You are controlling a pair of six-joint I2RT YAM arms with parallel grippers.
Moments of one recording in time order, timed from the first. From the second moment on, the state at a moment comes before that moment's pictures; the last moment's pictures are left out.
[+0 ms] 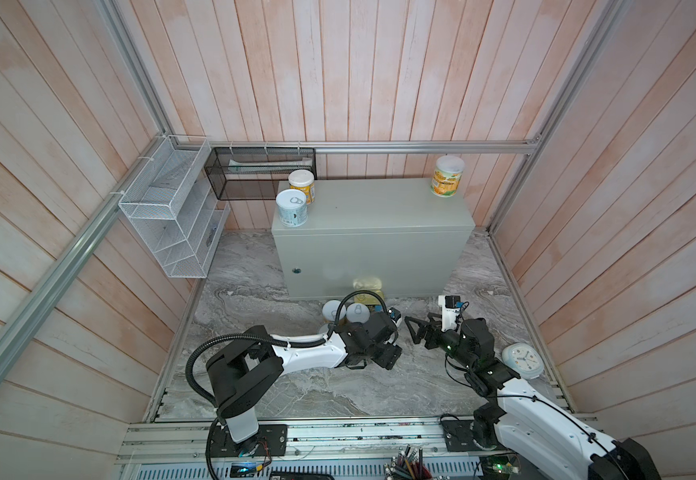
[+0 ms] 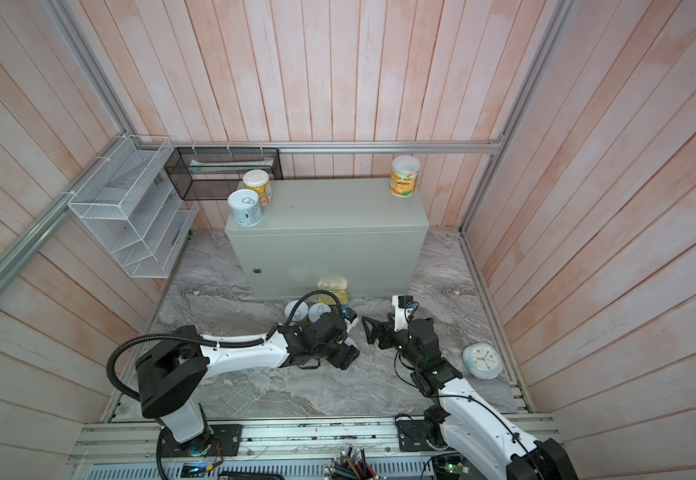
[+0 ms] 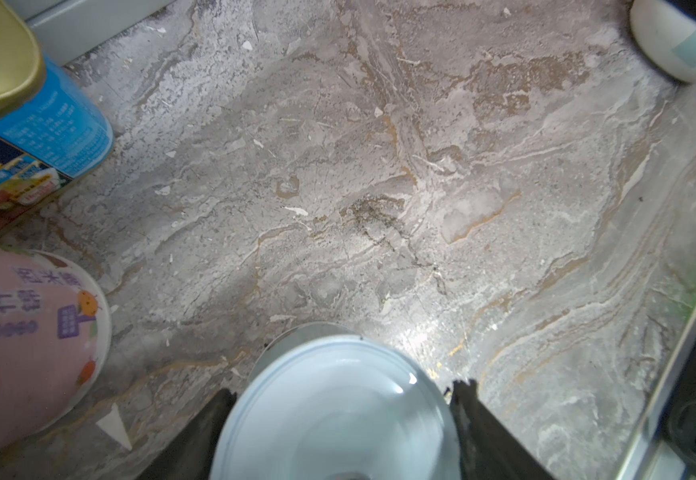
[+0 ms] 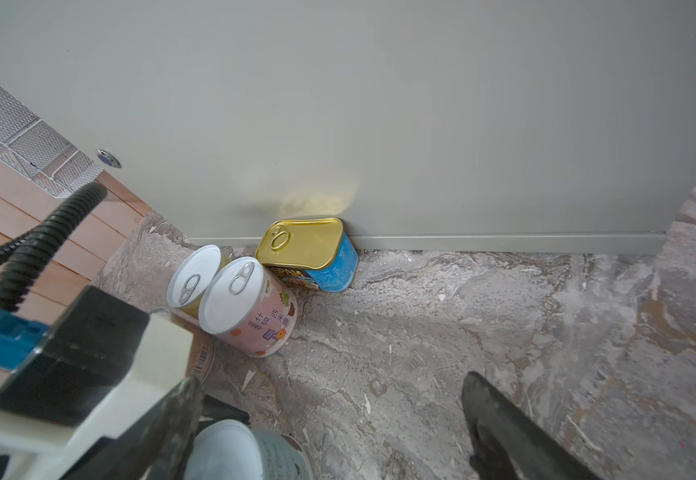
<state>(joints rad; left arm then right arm) -1.04 1.75 1.03 -0.17 0.00 -0.32 0.43 0.83 0.23 0.27 -0.17 0.44</state>
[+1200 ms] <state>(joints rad) -1.03 1.77 1.04 -0.19 -0.03 -0.35 0.43 0.86 0.25 0.27 -0.17 0.47</state>
